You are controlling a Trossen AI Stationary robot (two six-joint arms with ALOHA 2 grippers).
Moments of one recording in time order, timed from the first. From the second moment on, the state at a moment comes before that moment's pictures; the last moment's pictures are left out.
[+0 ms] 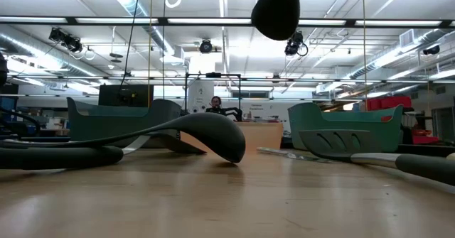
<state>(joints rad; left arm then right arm) 0.02 1.46 1.24 0.46 -0.05 -0.23 0.04 1.27 1.05 0.09 0.05 0.36</state>
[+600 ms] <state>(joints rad) 0.02 1.45 1.24 0.42 -0.06 -0.23 0.04 1.10 1.05 0.04 0.05 0.37</state>
